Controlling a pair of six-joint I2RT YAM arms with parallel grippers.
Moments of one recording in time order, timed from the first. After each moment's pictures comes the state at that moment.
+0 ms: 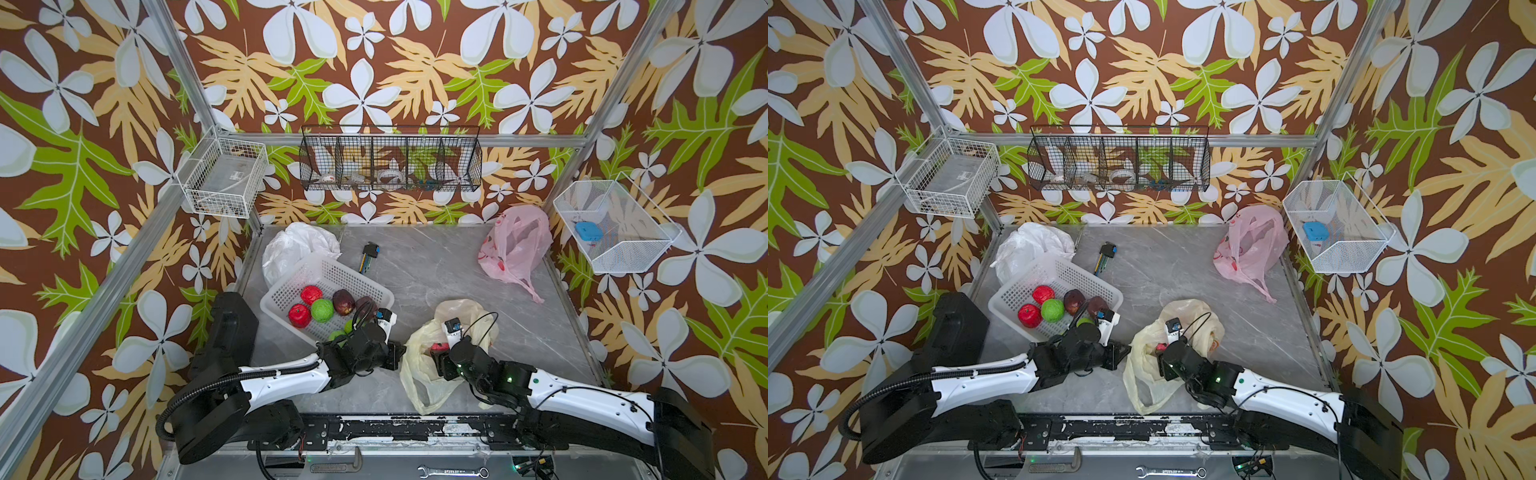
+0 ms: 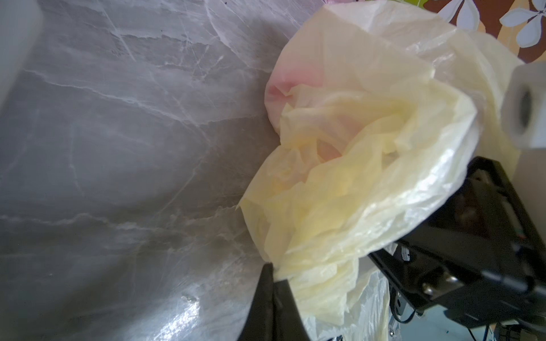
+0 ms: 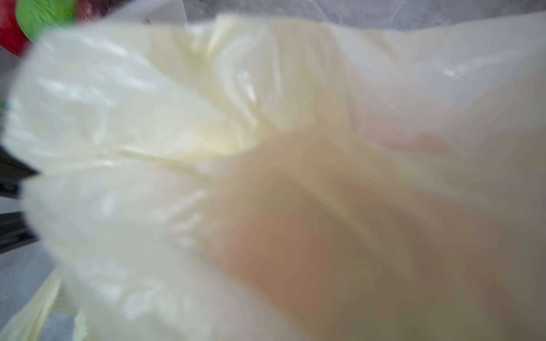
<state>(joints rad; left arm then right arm) -0.95 1.26 0.50 0.14 0.08 -0.77 1.01 1.03 0.41 -0.19 0.37 0.52</state>
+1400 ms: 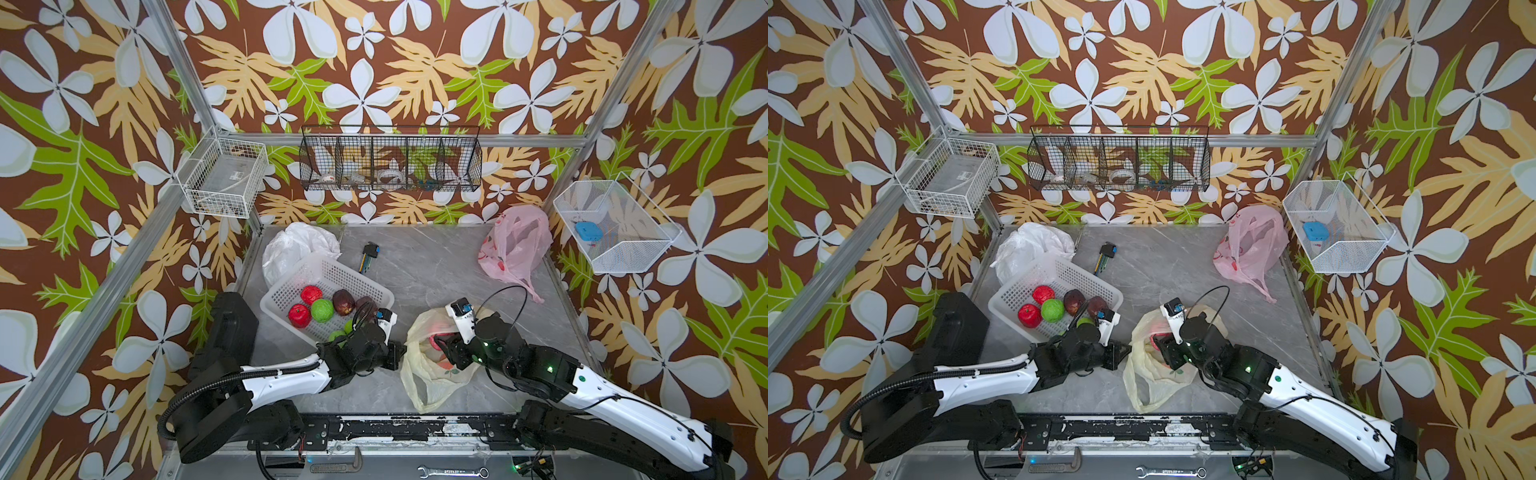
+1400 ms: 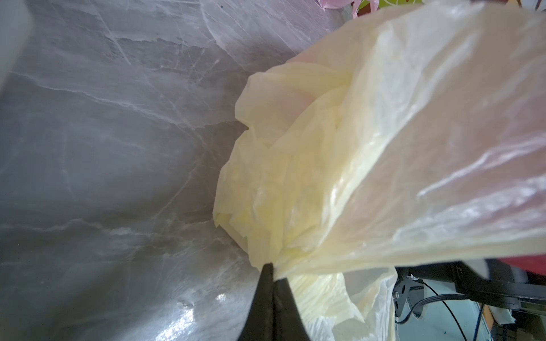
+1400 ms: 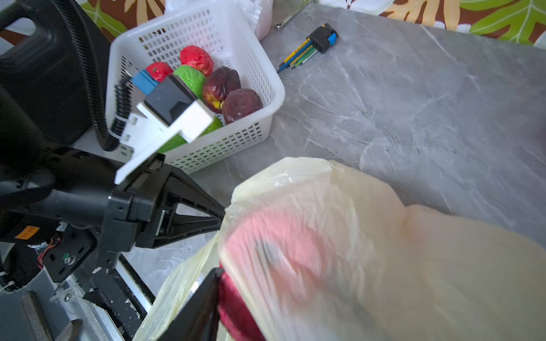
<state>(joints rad) -0.95 1.26 0.49 0.19 0.08 -0.77 0.95 0.82 0.76 -0.54 0.17 0.32</state>
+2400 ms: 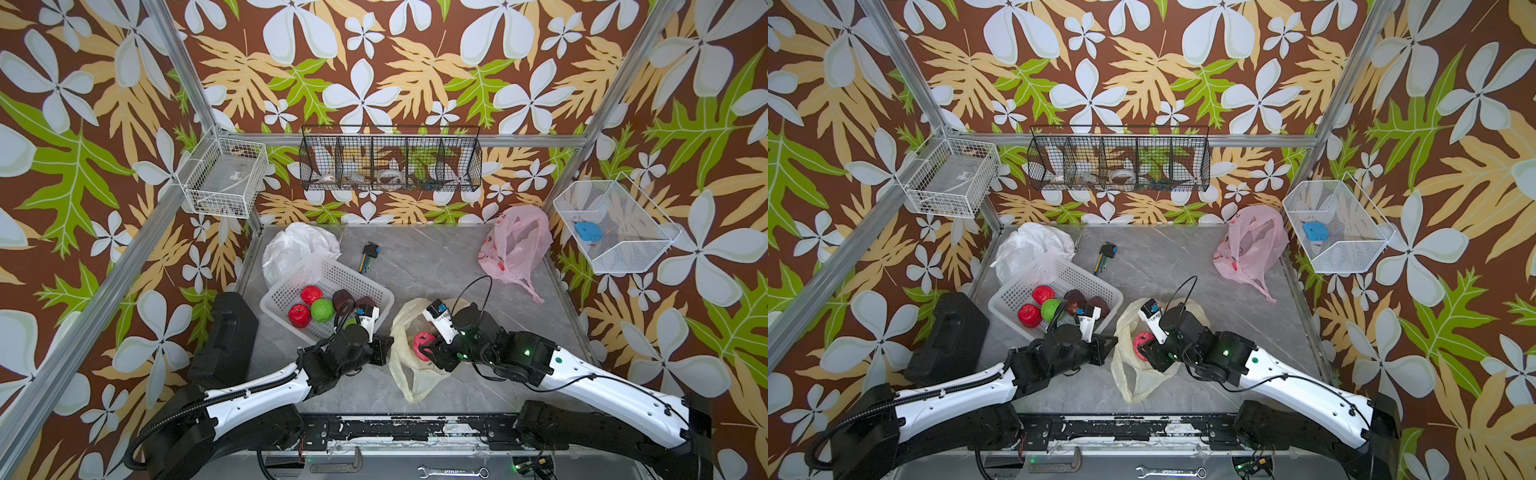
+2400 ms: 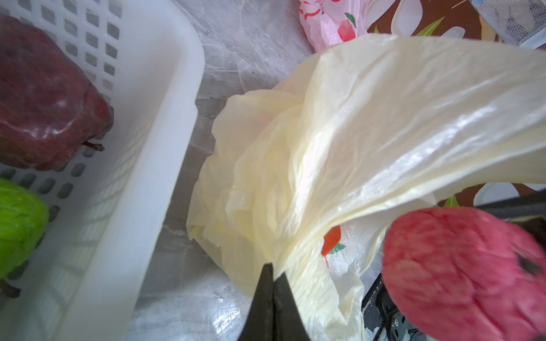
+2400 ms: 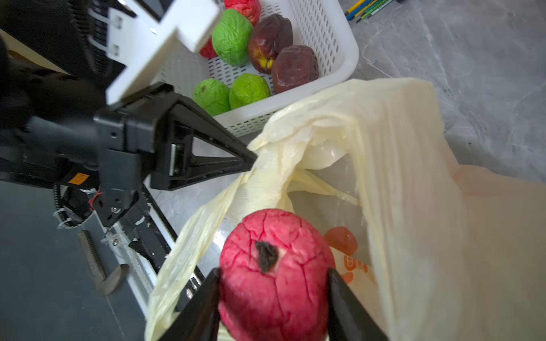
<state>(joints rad) -0.90 1.06 0.43 0.11 -0.02 -0.78 0.98 1.01 0.88 -0.60 -0.02 0.29</state>
